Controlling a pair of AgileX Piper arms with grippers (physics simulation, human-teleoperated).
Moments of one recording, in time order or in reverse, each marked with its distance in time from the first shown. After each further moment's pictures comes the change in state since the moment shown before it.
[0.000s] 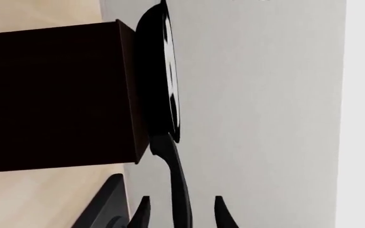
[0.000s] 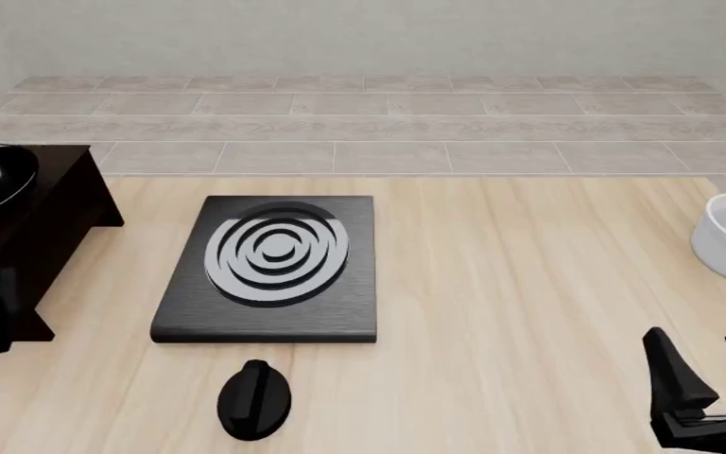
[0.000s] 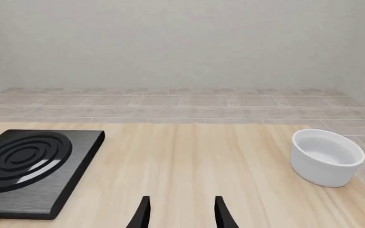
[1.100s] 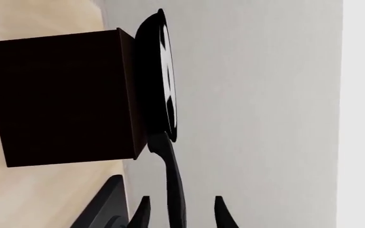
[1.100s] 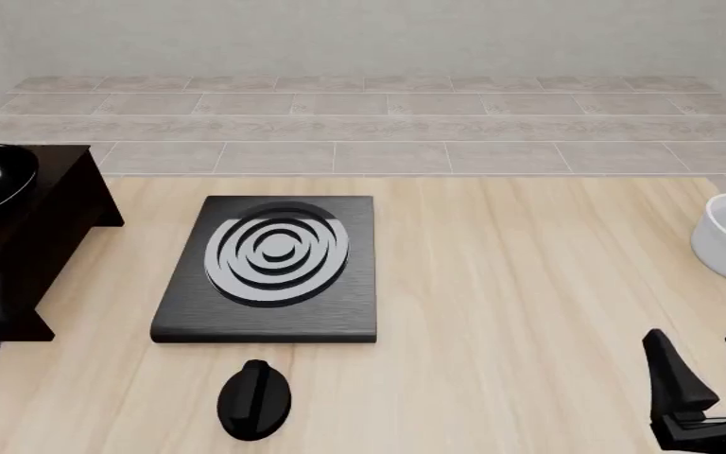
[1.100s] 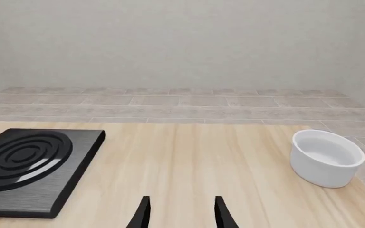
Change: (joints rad) left arm 0.026 -0.117 0.032 0.084 0.000; right arm 0.003 -0.015 0.000 0.014 -0.005
